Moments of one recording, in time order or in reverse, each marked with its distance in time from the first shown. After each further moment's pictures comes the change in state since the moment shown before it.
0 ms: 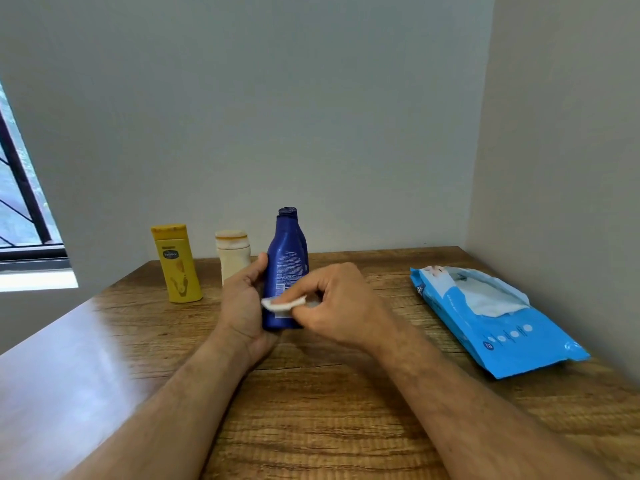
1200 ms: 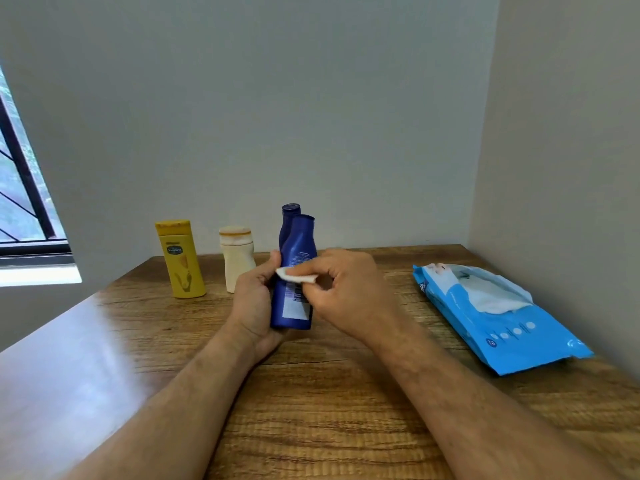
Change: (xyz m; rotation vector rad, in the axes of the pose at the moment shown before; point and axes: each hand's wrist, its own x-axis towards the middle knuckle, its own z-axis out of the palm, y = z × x) left_hand -0.001 -0.003 0.000 0.101 -0.058 -0.008; right_hand 0.001 0.003 -0.001 -0.162 0.194 -0.095
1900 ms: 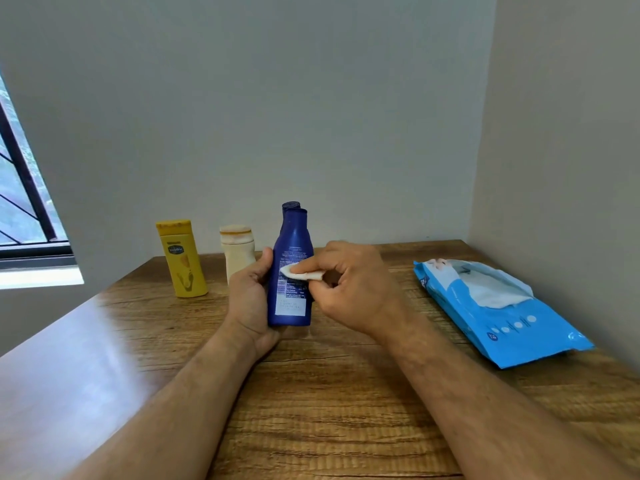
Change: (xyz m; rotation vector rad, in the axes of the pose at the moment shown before) left_hand -0.002 0.002 -0.002 -0.027 0.027 0.061; right_hand -0.001 0.002 -0.004 -0.027 0.058 -0.066
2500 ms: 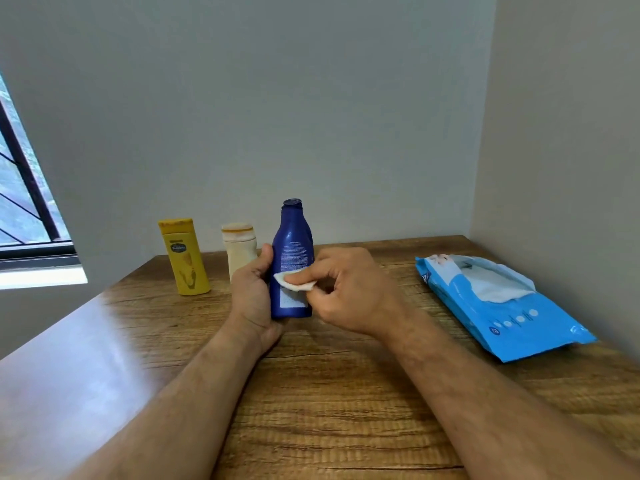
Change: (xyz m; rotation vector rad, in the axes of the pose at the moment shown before) left_hand 0.002 -0.001 0.001 0.008 0.042 -0.010; right_hand 0.001 -0.001 0.005 0.002 -0.141 -0.018
